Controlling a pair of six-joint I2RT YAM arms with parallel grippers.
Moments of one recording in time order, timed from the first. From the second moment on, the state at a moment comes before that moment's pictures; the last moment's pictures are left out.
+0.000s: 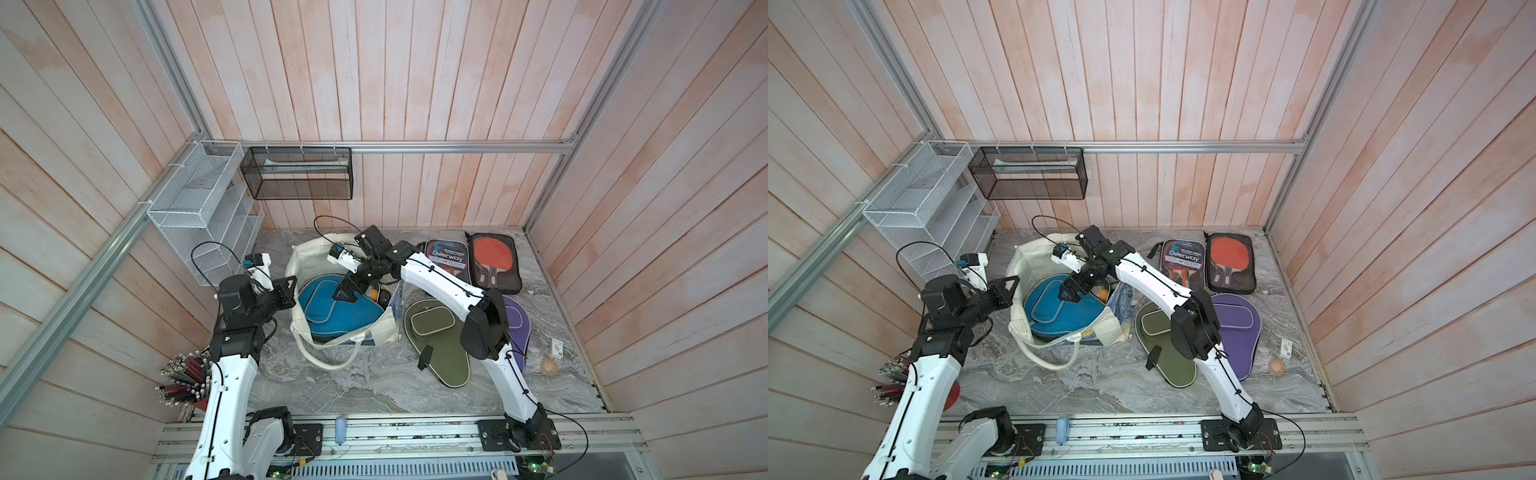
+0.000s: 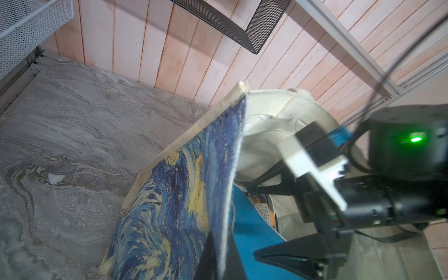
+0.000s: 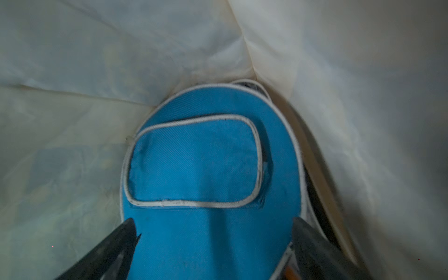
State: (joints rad) left arm 0.16 0.90 0.80 -0.29 0.49 -0.32; right arm 0.84 2.33 2.24 -0.85 -0.48 -0.15
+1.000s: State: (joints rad) left arm 0.16 0.90 0.77 -0.24 0.52 -0.34; right arm 0.77 2.40 2.31 -0.86 -0.52 -0.02
